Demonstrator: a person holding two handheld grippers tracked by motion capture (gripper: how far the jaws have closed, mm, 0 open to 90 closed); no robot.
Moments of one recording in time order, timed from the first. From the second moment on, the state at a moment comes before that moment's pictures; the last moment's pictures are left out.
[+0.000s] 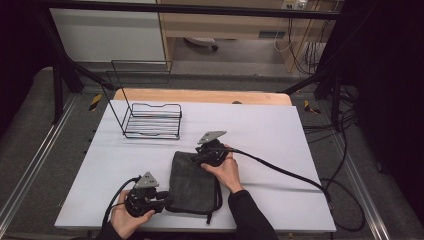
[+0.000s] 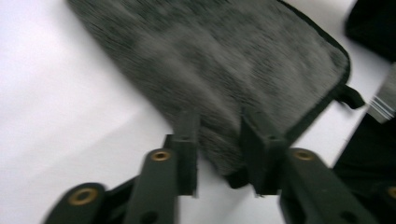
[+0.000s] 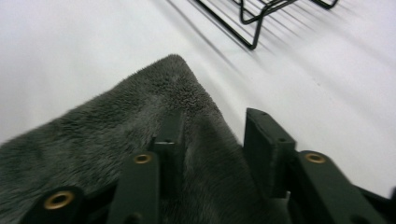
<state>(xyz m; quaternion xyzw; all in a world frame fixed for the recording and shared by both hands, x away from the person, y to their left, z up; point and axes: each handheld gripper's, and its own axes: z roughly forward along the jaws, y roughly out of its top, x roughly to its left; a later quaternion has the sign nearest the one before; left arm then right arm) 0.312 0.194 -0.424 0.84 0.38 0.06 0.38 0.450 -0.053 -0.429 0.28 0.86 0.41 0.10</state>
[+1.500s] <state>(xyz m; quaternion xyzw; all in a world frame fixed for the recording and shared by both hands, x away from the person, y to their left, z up) 0.437 0.182 -0.426 0.82 0.44 0.12 0.36 0.380 -0.168 -0.447 0.38 0.81 0.44 0.07</state>
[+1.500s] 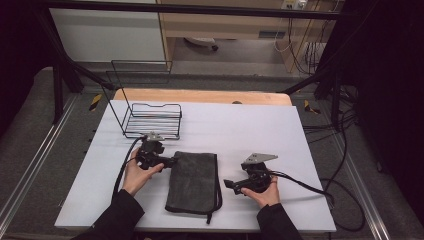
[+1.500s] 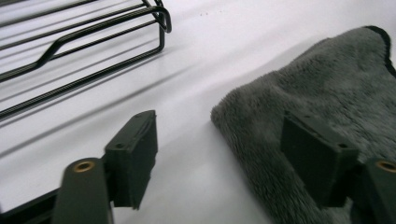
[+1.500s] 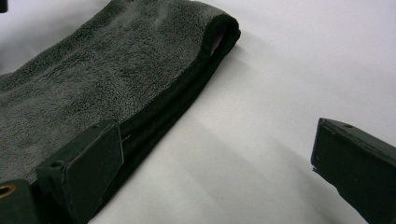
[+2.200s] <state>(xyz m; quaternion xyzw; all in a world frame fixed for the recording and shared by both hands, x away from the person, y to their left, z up) 0.444 0.172 -0.444 0.81 0.45 0.06 0.36 0.394 -0.154 -0.442 0.40 0.80 0.45 0.08</state>
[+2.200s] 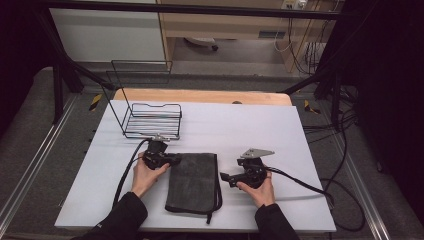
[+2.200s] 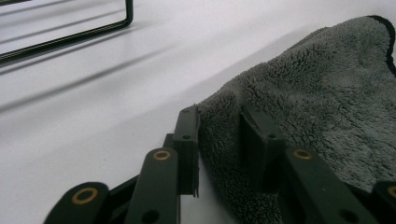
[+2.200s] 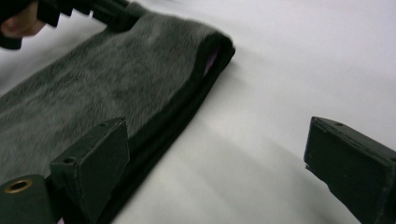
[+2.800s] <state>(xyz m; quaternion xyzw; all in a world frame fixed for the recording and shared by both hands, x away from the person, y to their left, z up) 0.441 0.173 -0.447 0.82 0.44 0.07 0.37 0.446 -0.106 -0.452 0.43 0.80 0.41 0.09</state>
